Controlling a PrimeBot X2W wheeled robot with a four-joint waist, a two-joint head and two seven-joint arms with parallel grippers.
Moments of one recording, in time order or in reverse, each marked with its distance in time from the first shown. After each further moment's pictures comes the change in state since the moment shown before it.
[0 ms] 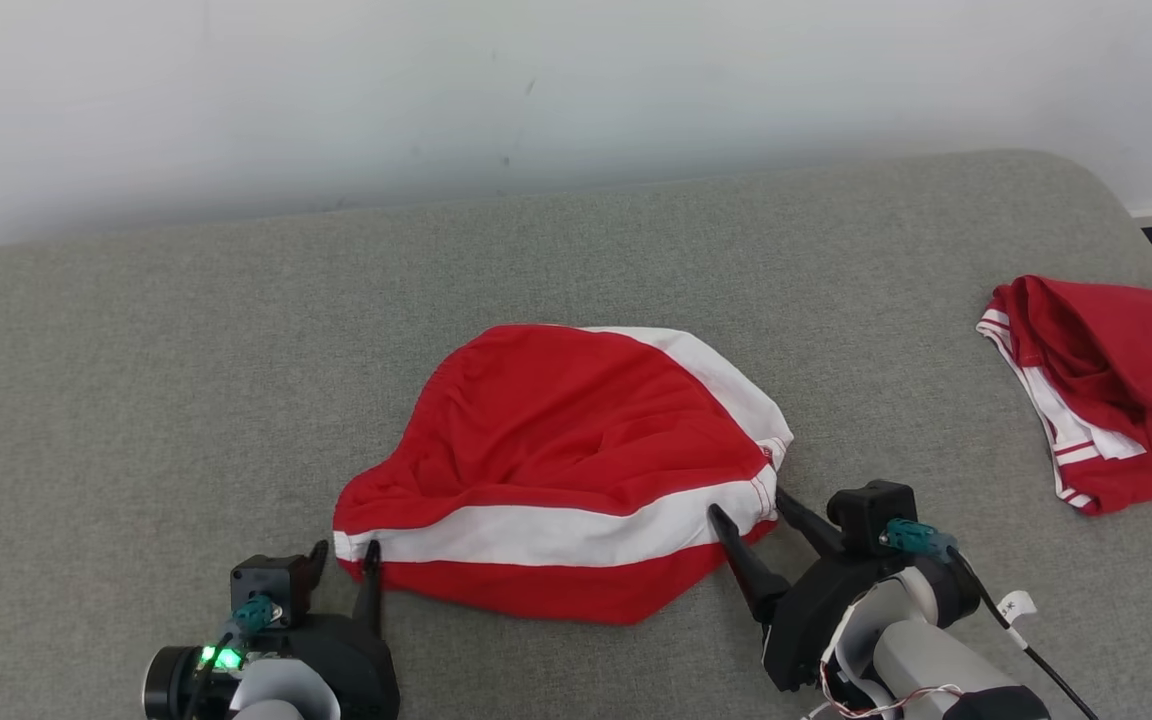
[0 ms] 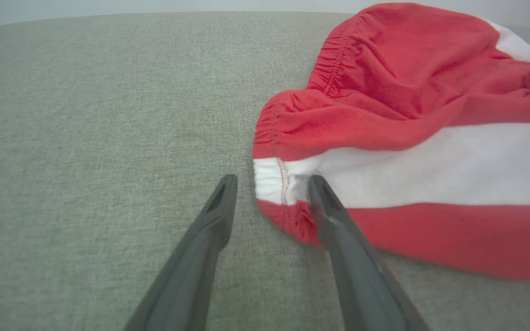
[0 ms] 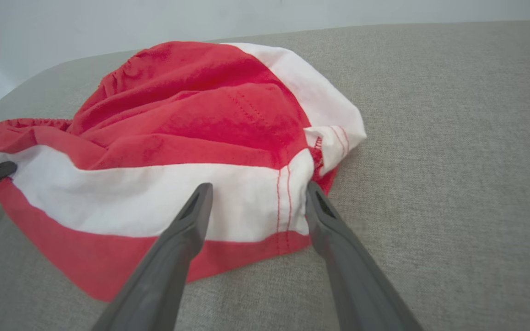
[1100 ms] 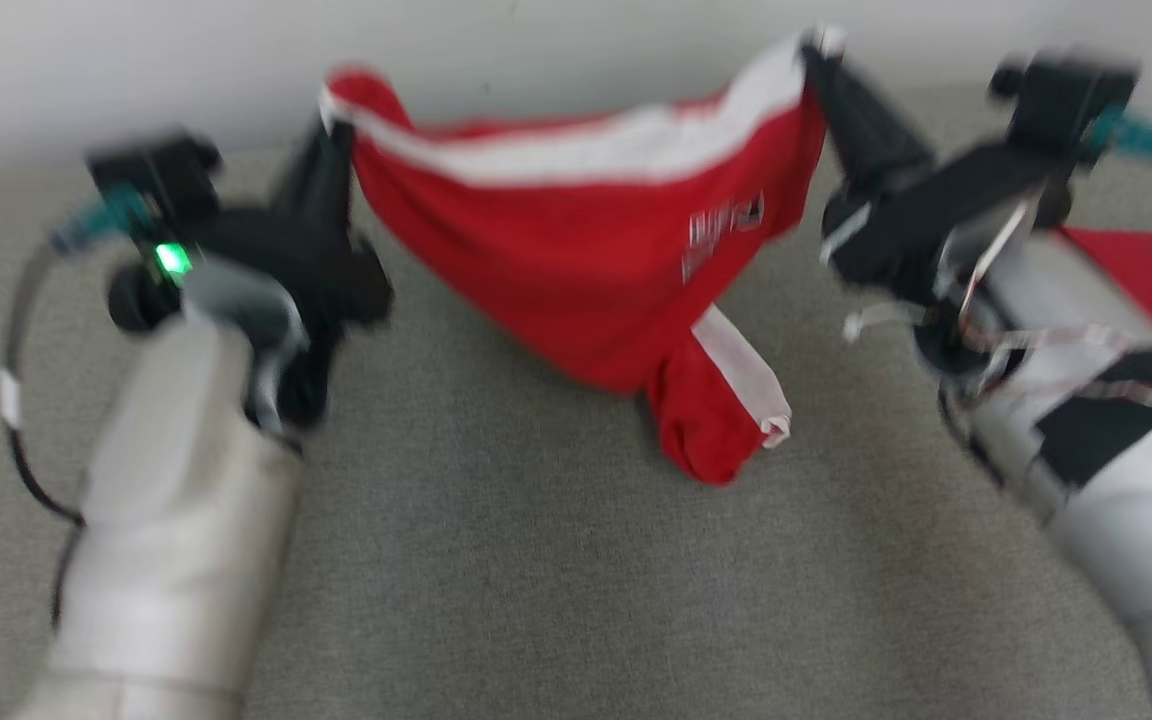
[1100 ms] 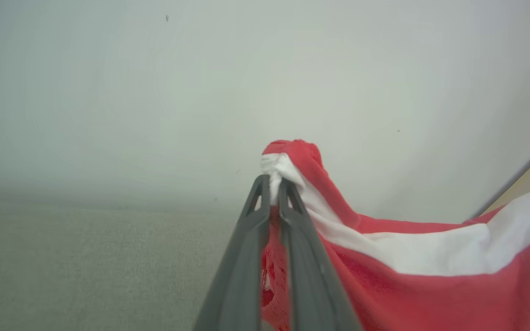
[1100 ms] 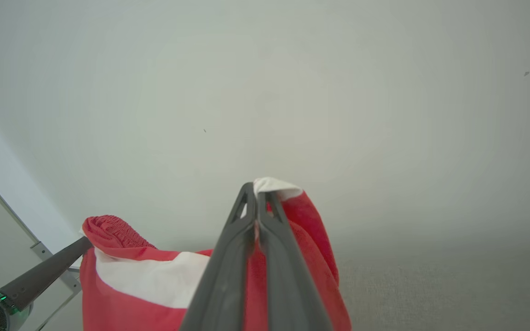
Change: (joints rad) left arm -0.415 -0.001 -0.012 -0.192 -0.347 -0.059 0.161; right arm -0.401 -0.133 -0.029 -0.263 0.318 0.000 0.047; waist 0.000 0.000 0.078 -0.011
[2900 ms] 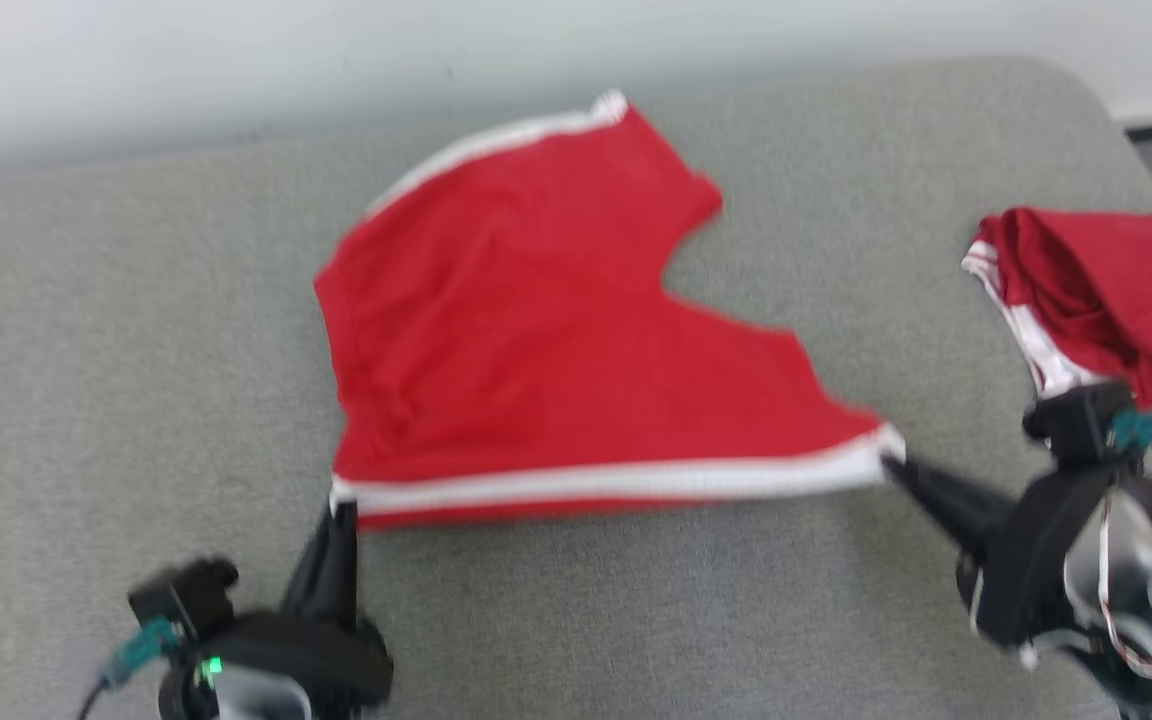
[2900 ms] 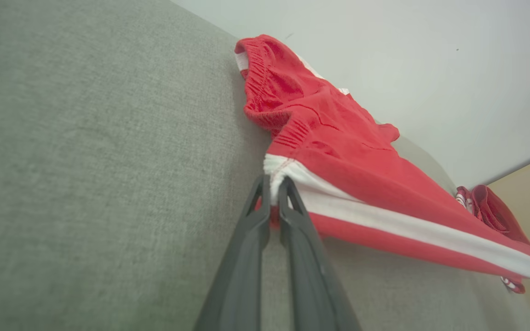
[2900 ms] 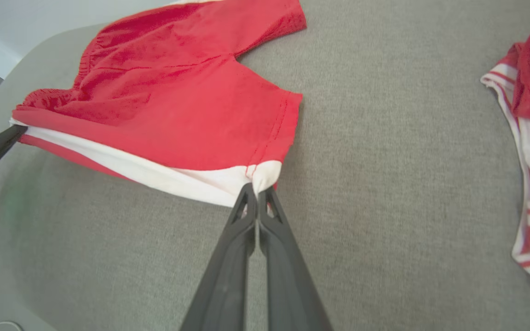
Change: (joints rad) left arm 0.576 0.017 0.028 -0.261 -0.101 0.016 -0.098; right arm 0.571 -0.320 -0.170 -0.480 -0.083 0.001 0.509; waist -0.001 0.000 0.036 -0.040
